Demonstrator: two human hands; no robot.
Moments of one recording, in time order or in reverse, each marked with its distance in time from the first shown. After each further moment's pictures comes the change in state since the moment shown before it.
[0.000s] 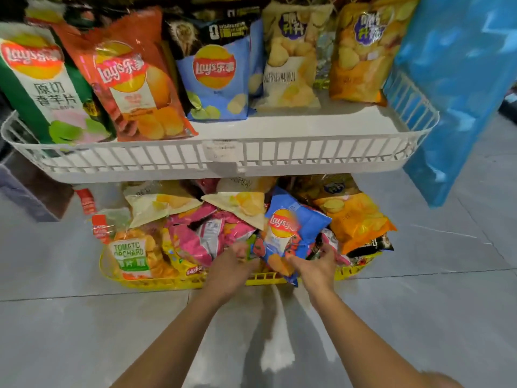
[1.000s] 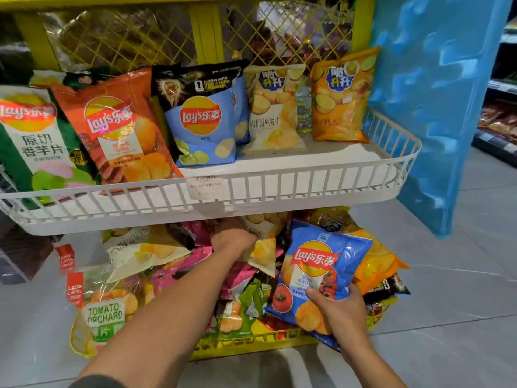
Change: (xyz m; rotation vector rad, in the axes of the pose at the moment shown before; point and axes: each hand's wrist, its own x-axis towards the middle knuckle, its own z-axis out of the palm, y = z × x) left_hand 0.165 0.069 -0.002 0.740 0.140 -0.067; right_hand 0.055 0.025 -0.024 0.157 0.045 -0.218
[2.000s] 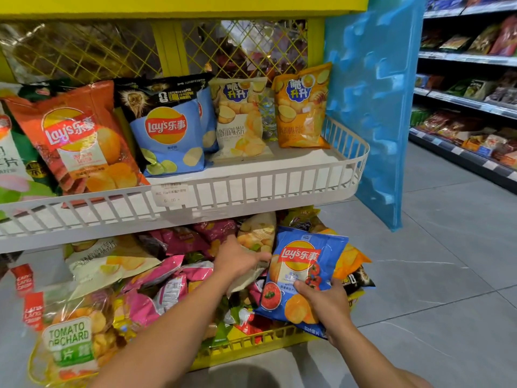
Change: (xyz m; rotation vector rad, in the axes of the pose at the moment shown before) left_hand -0.040 0.034 0.042 -0.548 0.049 0.148; right_hand 0.008 -0.014 -0.026 0.037 -0.005 0.094
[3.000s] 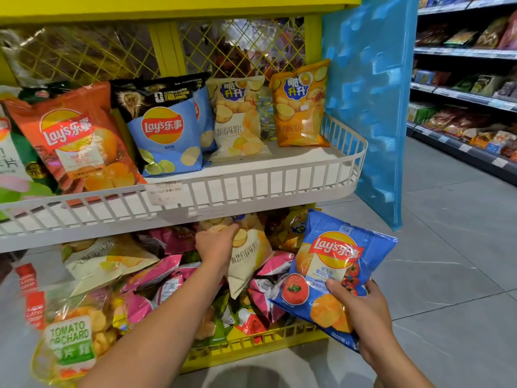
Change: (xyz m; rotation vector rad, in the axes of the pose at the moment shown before) left_hand 0.017 0.004 -0.016 -0.861 0.415 -0.171; right_hand -0.010 -0.011 -0.061 0.188 -0.035 -0.065
